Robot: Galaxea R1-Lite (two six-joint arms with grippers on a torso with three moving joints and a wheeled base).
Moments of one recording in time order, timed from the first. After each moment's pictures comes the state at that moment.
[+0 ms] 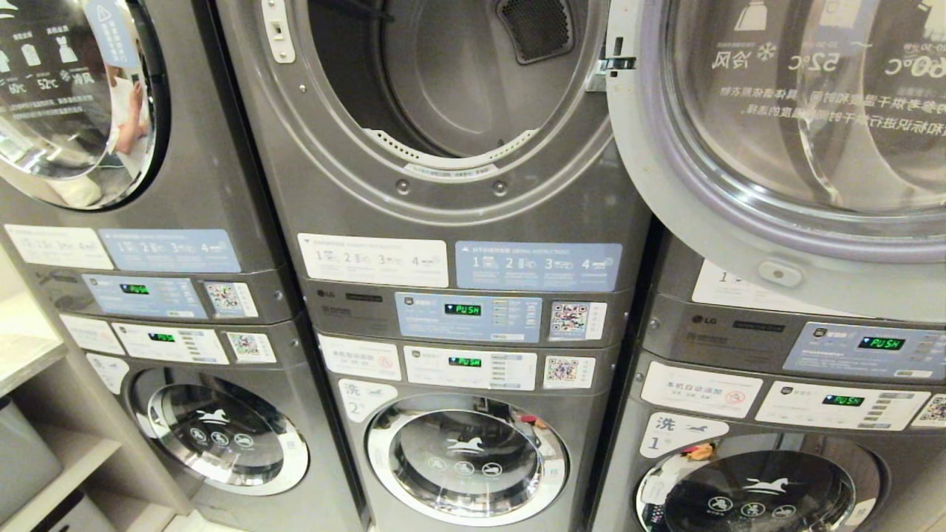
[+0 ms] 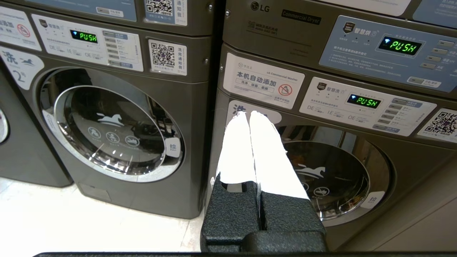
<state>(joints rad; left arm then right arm) -0.01 0.00 0.00 -0.01 0.05 -0.19 0.00 0.00 -0.04 0.12 0.05 -0.12</state>
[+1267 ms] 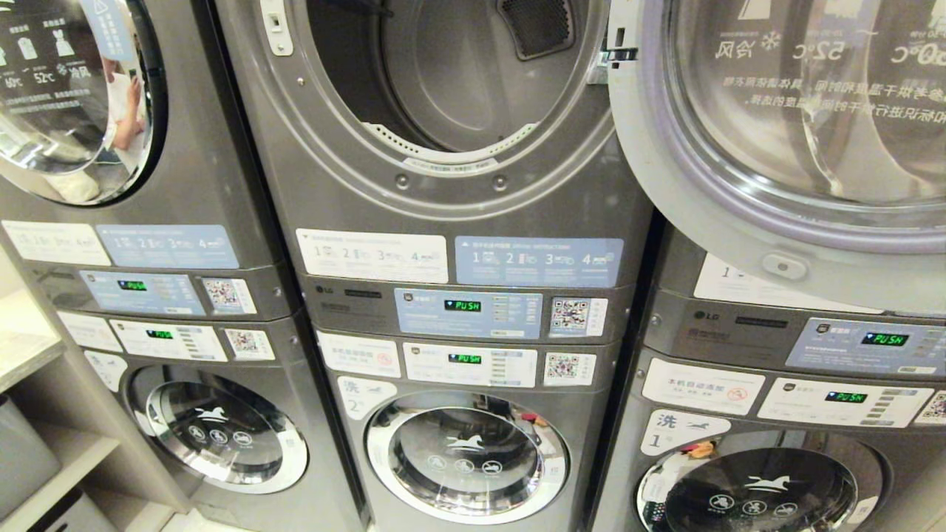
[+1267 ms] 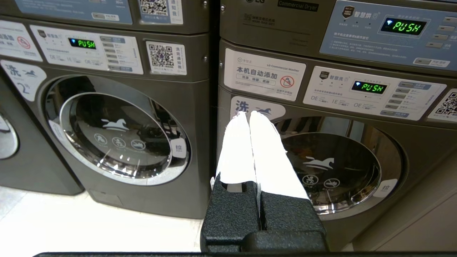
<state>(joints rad) -0.01 0.00 0.00 -0.01 0.06 -0.20 0.00 0.00 -0.04 0.12 0.03 -0.05</state>
